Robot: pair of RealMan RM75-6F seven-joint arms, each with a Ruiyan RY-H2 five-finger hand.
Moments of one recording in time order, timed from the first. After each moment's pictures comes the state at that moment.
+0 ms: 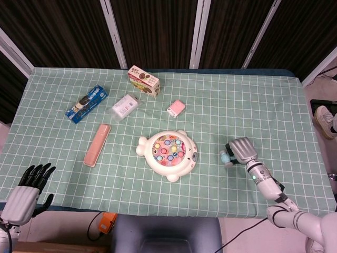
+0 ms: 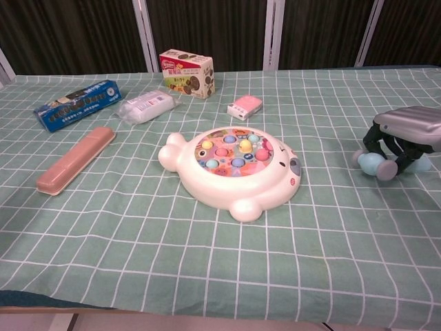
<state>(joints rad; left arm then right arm) -0.10 -1.12 0.05 -1.59 1.65 1.48 0.06 0.63 -1.55 0.06 -1.02 -1.33 0.89 -0.05</state>
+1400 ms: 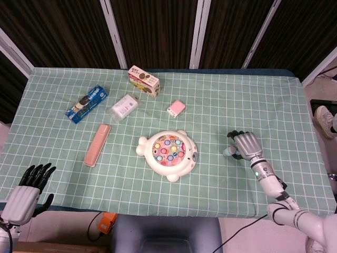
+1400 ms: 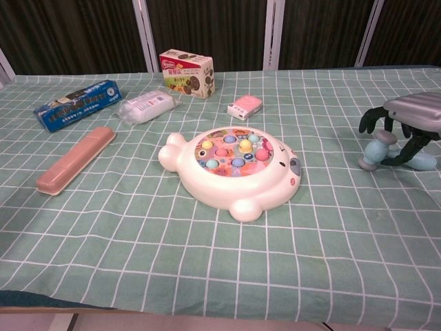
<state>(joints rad) -0.10 -1.12 0.05 -1.60 1.65 1.47 0.07 0.62 -1.55 0.11 -1.00 -1.29 0.89 -0.13</state>
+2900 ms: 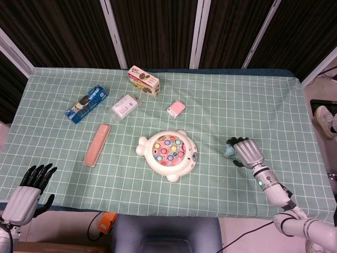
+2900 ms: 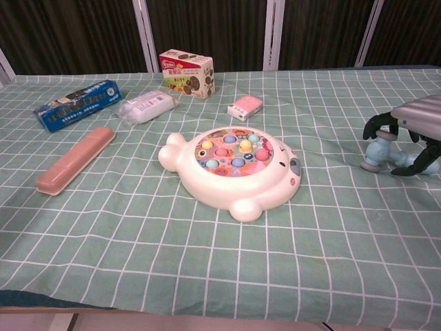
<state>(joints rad) -0.10 -1.12 0.06 -1.60 1.66 1.48 0.07 0.56 -1.48 0.06 -1.14 -1.37 0.99 -0.19</state>
